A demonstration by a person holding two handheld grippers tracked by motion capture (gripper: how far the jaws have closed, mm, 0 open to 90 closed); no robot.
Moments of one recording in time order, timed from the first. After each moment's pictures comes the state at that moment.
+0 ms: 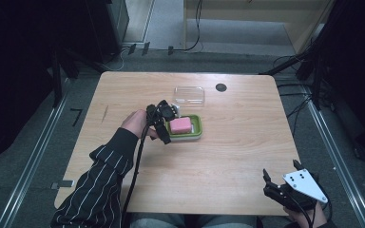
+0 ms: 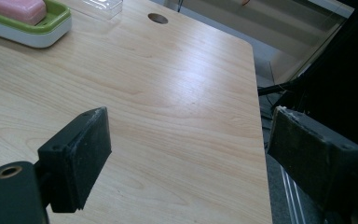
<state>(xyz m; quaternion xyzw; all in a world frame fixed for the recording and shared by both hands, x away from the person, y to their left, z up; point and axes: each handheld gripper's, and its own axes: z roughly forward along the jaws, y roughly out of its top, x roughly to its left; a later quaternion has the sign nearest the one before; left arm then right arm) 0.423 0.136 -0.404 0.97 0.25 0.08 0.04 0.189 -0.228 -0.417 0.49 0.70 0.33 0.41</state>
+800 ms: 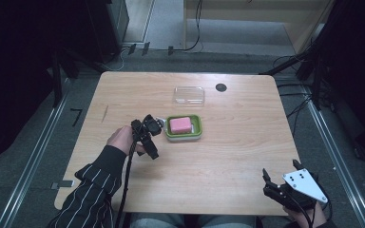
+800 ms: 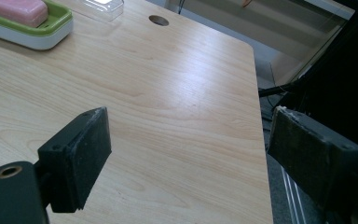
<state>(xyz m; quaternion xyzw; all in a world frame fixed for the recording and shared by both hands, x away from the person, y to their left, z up) 0.381 0.170 -0.422 0.95 0.30 0.06 0.00 0.190 -0.227 -0.417 0.48 0.70 0.34 0.41</state>
